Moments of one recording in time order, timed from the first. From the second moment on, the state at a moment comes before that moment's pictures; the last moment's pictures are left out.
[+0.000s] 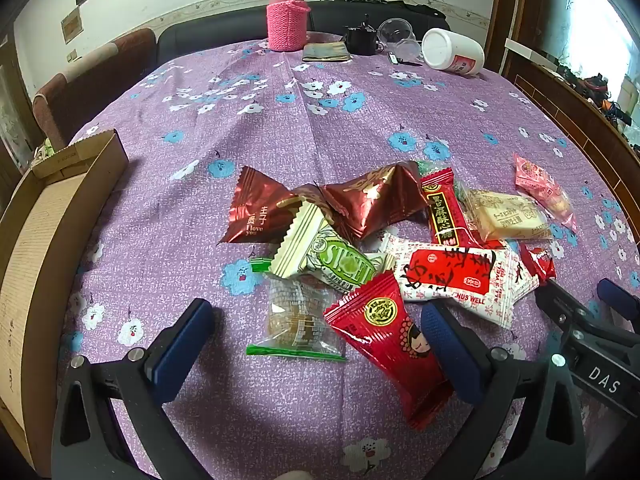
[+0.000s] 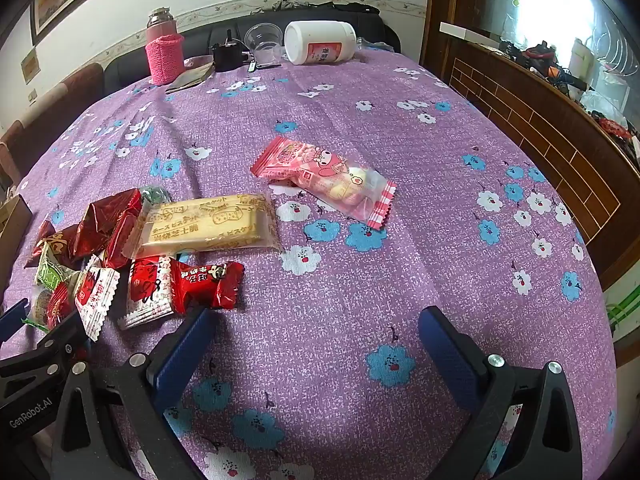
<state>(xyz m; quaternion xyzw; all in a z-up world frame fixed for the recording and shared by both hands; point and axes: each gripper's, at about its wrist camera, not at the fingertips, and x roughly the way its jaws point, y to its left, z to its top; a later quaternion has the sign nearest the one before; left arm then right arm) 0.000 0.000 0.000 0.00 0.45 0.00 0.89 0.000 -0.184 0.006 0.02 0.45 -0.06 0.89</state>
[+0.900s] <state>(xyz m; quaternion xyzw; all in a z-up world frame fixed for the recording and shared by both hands) -0.015 0.004 0.002 0.02 0.48 -0.04 0.88 0.000 -0.184 0.006 0.02 0.45 -0.06 0.89</state>
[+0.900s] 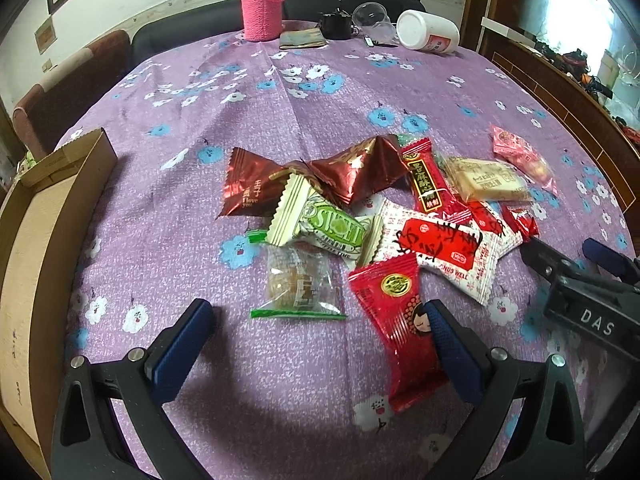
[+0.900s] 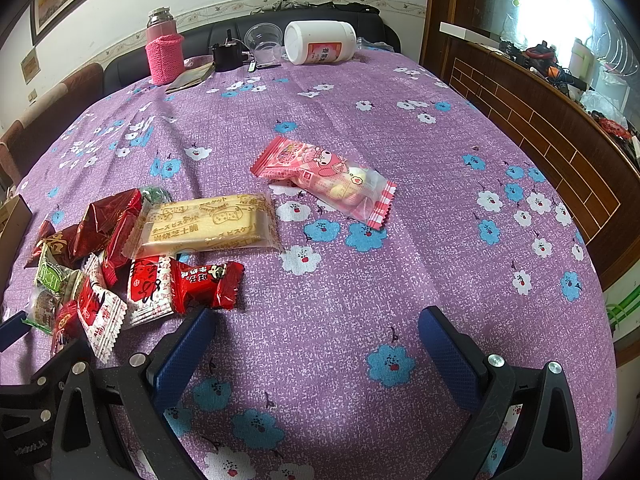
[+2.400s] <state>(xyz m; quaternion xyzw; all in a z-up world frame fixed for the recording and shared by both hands) -0.198 0.123 0.140 -0.06 0.16 0.05 0.98 0.000 -0.183 0.006 0.02 0.45 -0.06 0.89</state>
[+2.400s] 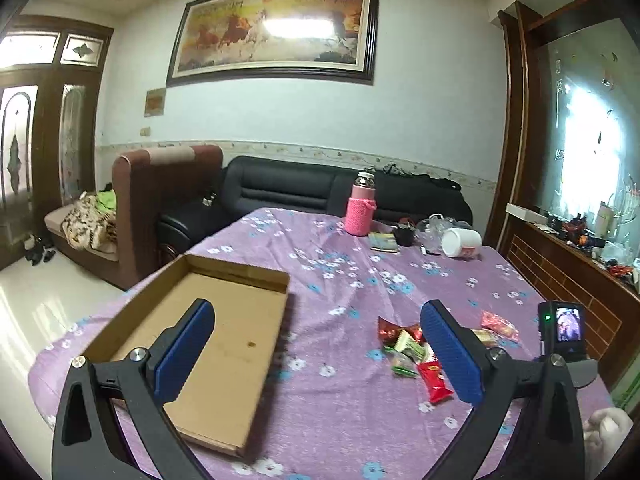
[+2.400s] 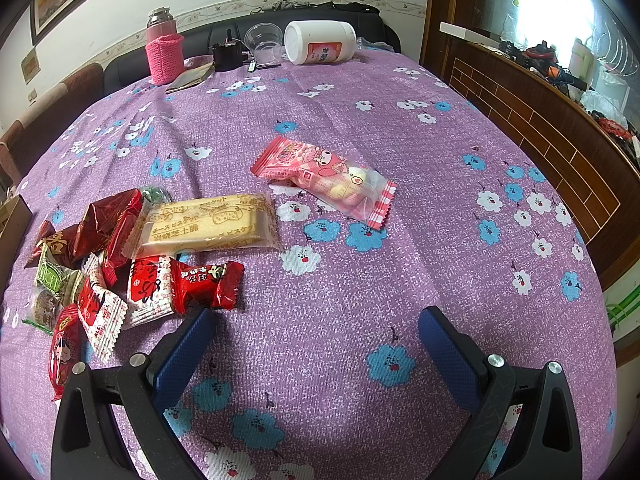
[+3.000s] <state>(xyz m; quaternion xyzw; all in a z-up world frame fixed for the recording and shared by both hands) -0.184 0.162 0.127 -0.05 0.20 0.08 0.97 0.002 -0.189 0.007 0.03 0.46 -0.06 0.89</state>
